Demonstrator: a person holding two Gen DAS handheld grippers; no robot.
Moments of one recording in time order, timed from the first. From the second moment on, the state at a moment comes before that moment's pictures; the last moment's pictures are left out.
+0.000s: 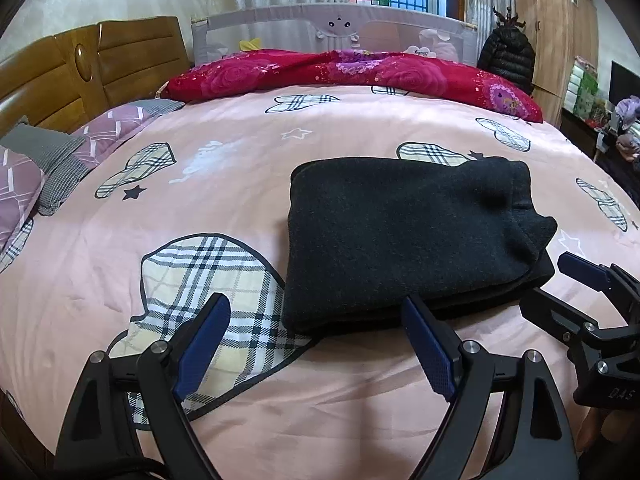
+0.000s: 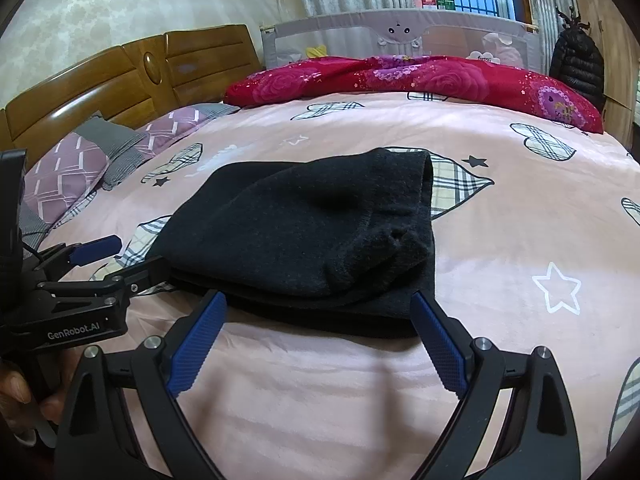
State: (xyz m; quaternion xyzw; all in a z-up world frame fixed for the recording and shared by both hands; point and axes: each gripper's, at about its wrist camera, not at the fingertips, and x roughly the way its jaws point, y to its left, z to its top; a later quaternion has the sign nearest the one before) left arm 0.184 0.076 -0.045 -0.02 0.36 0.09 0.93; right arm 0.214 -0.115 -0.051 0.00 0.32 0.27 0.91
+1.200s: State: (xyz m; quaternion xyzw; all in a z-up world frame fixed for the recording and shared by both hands) left arm 0.180 0.077 -0.040 -0.02 0.35 0.10 0.93; right arm 0.209 -0.106 -0.045 0.00 0.32 0.28 0.91
